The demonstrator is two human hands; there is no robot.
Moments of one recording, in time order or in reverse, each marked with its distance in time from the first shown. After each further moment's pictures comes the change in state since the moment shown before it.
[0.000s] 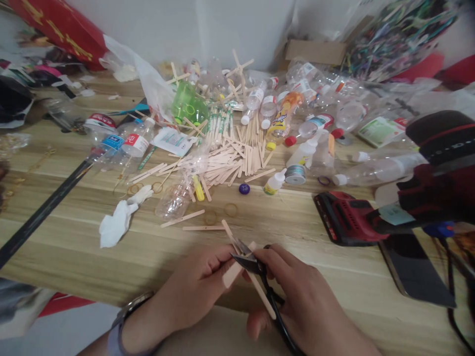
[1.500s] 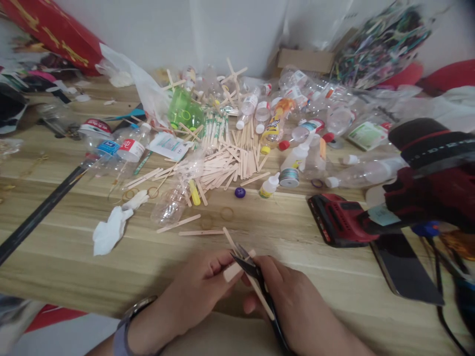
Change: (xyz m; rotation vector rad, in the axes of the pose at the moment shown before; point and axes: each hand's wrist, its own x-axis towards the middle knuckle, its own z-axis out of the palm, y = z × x) left_hand 0.008 -0.005 0.006 -0.062 -0.031 -0.130; right_hand -0.003 0.006 0.009 -0.119 -0.150 0.098
